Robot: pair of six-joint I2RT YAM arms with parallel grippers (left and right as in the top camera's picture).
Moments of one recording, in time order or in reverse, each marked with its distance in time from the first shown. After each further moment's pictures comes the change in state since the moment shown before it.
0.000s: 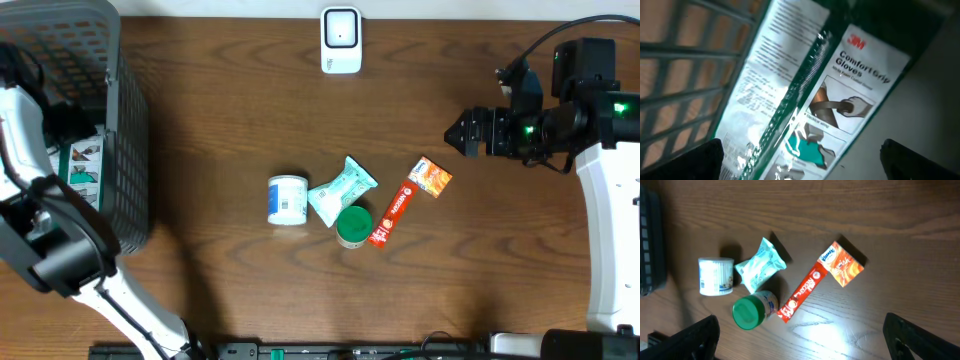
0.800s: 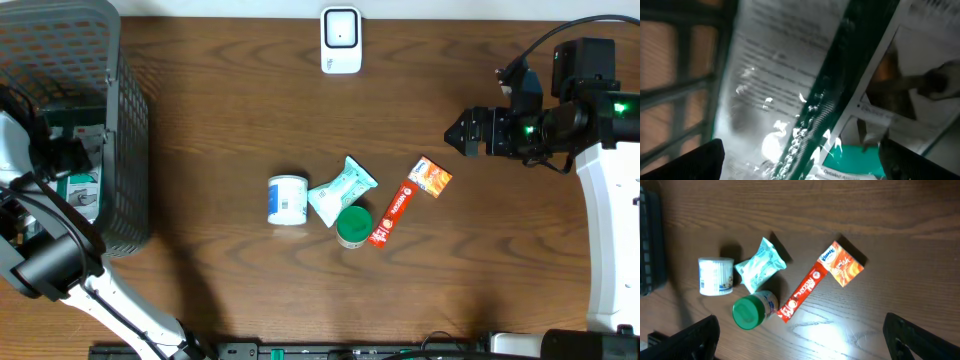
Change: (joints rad) left arm 0.111 0.029 -0.152 0.080 0.066 0.216; right arm 0.000 0.000 0.000 0.000 0.000 0.000
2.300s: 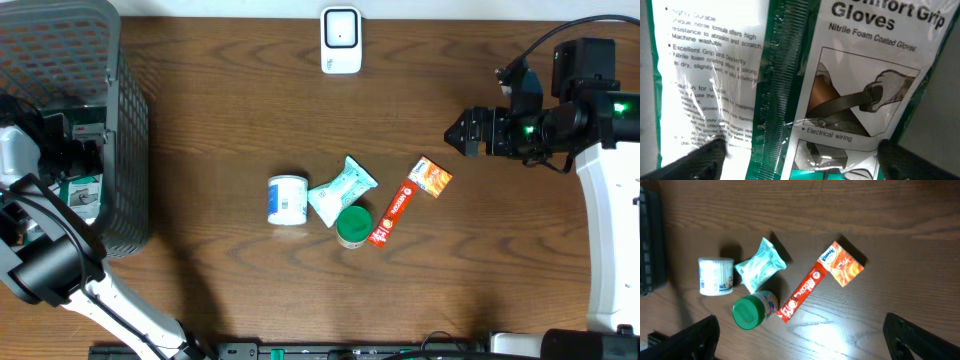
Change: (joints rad) left arm 0.006 -0.032 -0.132 0.183 0.178 0.122; right arm 0.000 0.000 0.000 0.000 0.000 0.000
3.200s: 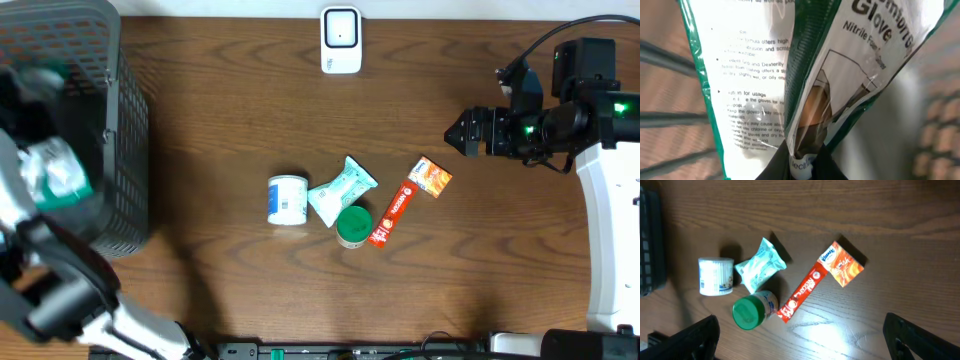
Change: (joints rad) left arm 0.002 -0.248 0.077 0.073 0.077 -0.142; right arm 0.000 0.000 0.000 0.000 0.000 0.000
